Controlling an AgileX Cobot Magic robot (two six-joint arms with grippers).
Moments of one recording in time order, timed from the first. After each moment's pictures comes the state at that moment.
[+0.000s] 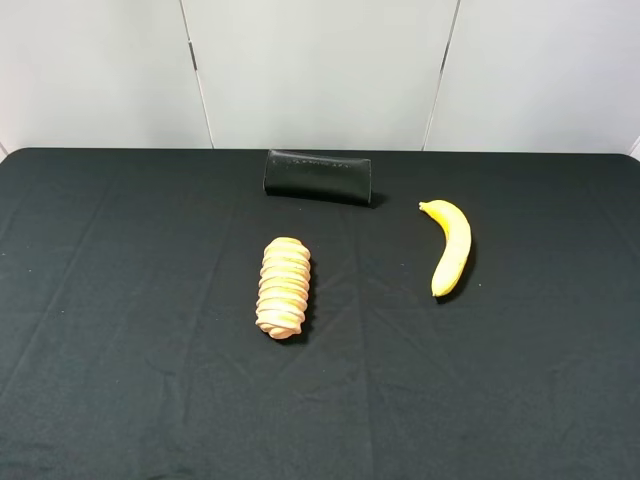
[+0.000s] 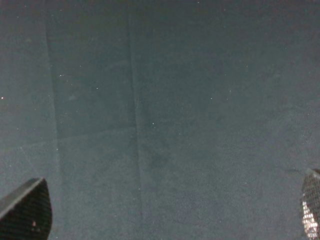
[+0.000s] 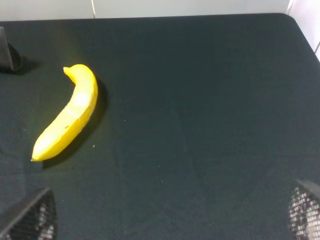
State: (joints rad) left arm -0.05 -0.01 -0.49 0.00 1.06 0.03; right arm -0.01 -0.01 -0.50 -0.03 1.03 0.04
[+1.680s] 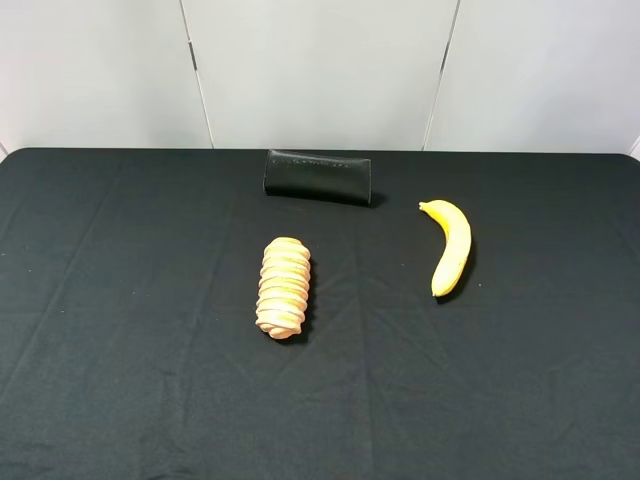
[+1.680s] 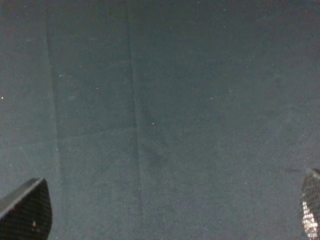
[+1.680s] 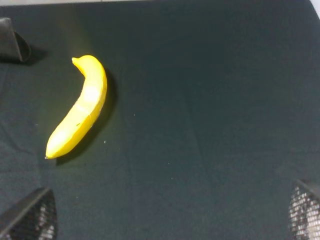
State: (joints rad) left arm -0.05 -0.01 -0.49 0.00 1.06 0.03; right arm -0.01 0.34 -0.68 0.00 1.03 0.04
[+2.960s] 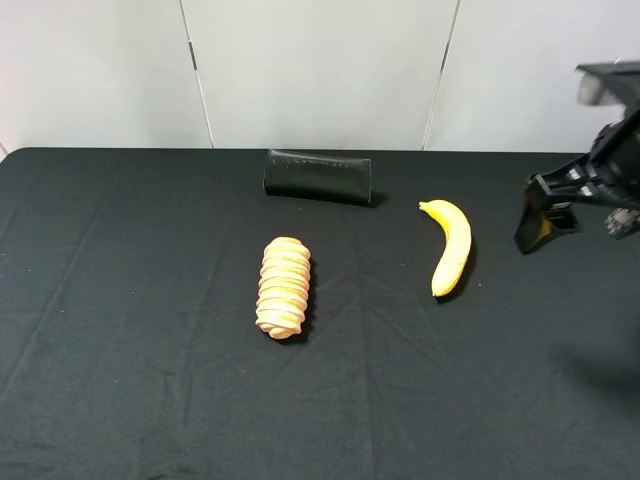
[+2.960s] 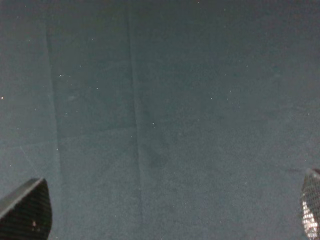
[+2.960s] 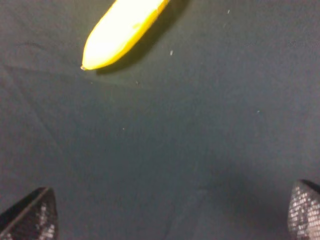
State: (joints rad) left arm -0.05 -0.01 -0.49 0.00 1.06 0.03; right arm 0.25 1.32 -0.96 0.02 1.03 0.09
